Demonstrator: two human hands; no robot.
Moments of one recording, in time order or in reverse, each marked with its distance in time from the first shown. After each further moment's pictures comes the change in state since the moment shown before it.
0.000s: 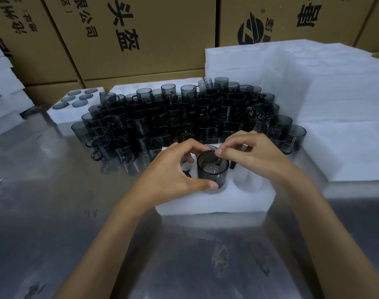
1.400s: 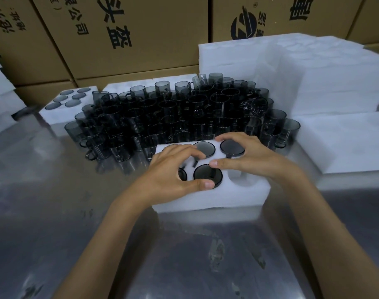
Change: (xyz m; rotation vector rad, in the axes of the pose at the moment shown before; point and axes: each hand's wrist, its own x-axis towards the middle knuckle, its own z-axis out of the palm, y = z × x) left_hand 0.002 -0.013 0.008 0.193 -0.135 0.034; right_hand 0.008 0.037 -0.007 -0.207 -0.139 0.137
